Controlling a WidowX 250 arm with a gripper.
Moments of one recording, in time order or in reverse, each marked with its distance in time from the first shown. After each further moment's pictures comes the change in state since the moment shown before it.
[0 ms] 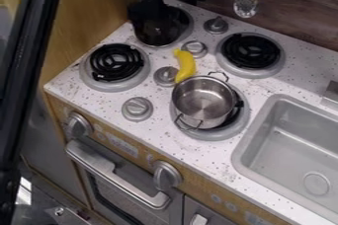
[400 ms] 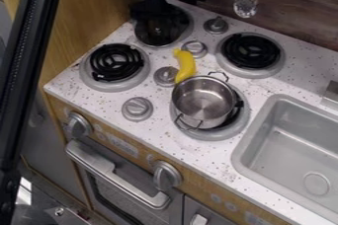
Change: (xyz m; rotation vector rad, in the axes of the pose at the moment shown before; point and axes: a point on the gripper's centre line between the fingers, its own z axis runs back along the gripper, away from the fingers) arm 0.005 -0.014 -0.001 -0.036 -0.039 0.019
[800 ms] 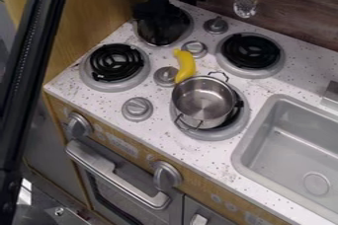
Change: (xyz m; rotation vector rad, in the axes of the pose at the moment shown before) arm 0.002 -0.007 -0.005 0.021 -0.013 -0.011
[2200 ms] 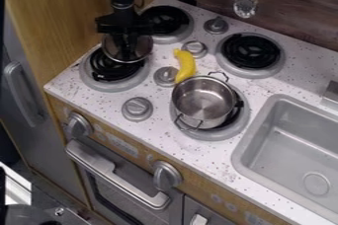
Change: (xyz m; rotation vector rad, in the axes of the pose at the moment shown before) arm -0.073 0.065 0.039 0.078 0.095 0.160
